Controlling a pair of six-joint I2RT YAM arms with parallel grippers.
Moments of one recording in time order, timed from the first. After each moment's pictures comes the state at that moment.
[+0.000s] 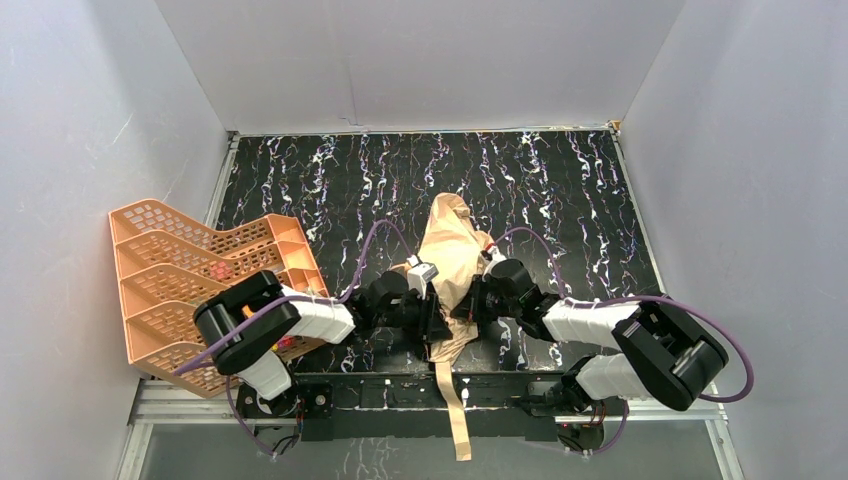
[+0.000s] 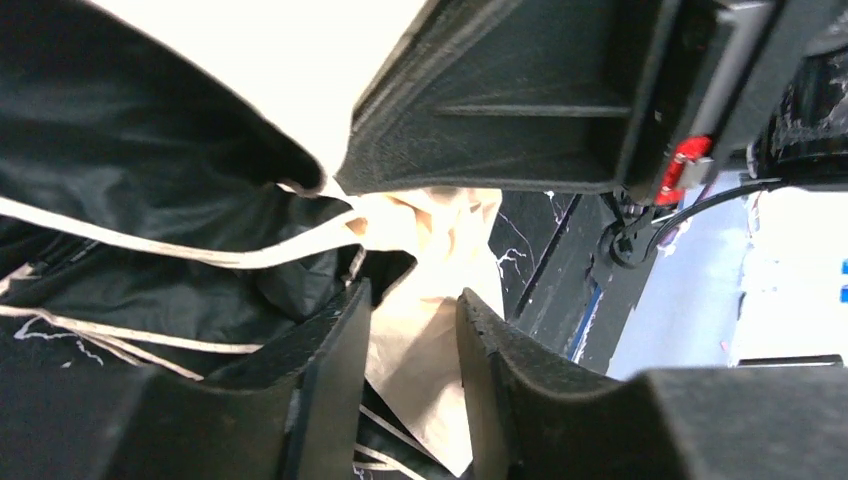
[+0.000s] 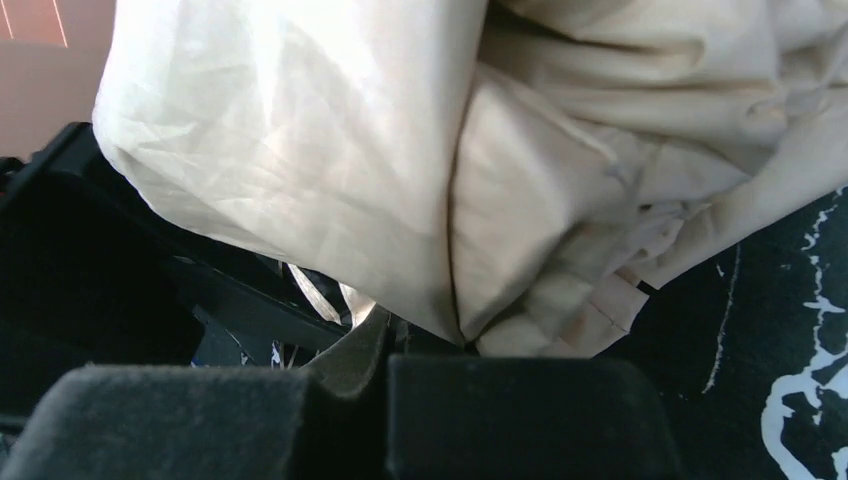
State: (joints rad) left arm -0.95 1.62 0.47 0.56 0.35 -0.69; right arm 0.74 1.32 0.34 0.29 -0.26 0.80
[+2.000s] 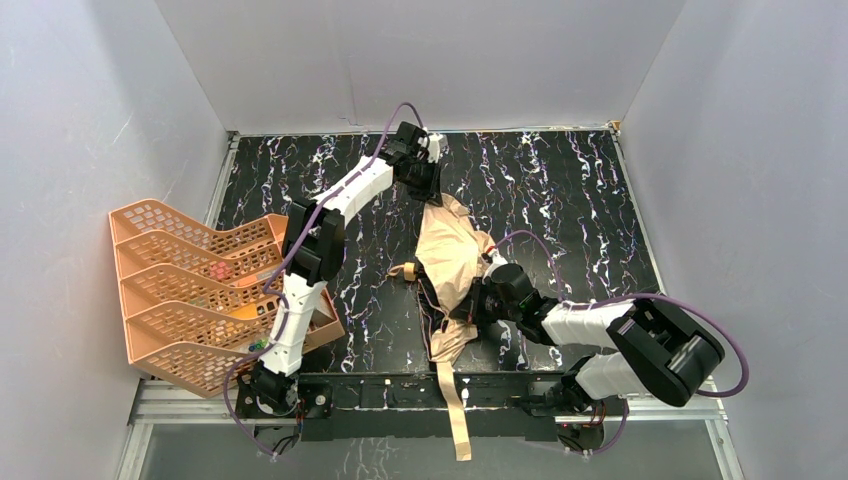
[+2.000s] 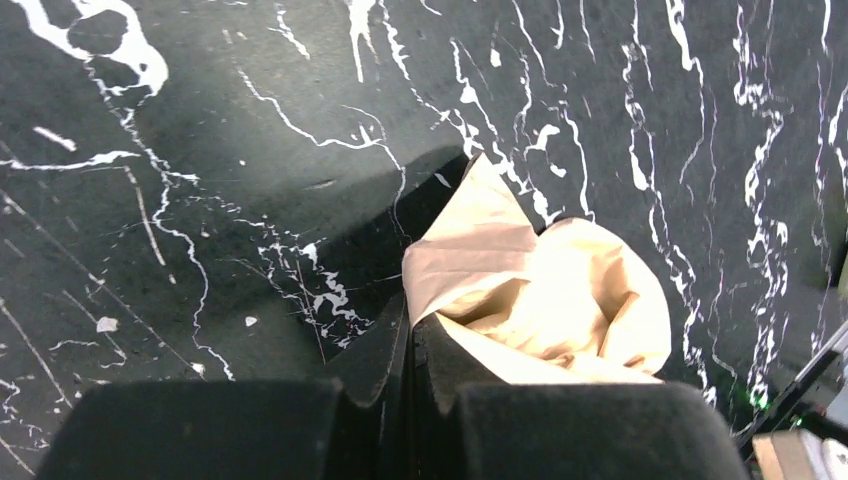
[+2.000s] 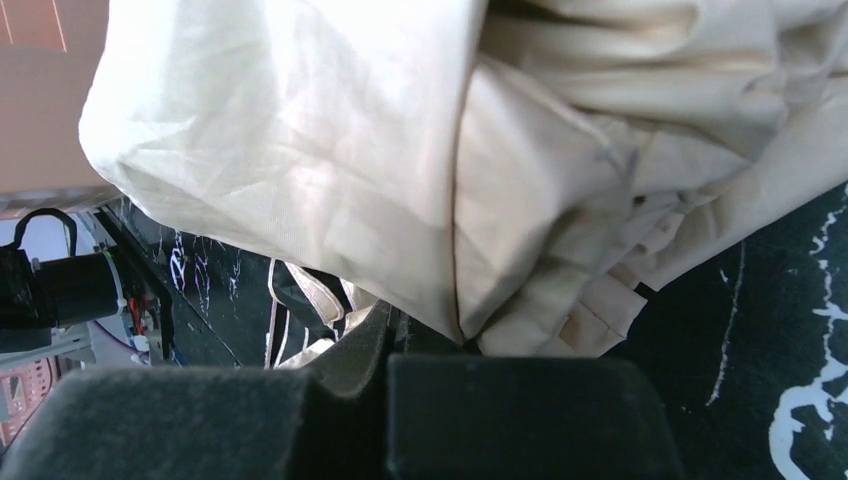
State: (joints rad) left arm -0.50 2.40 2.14 -0.69 0.42 -0.21; right arm 0.76 1.34 0.29 0.38 -0.23 0.81
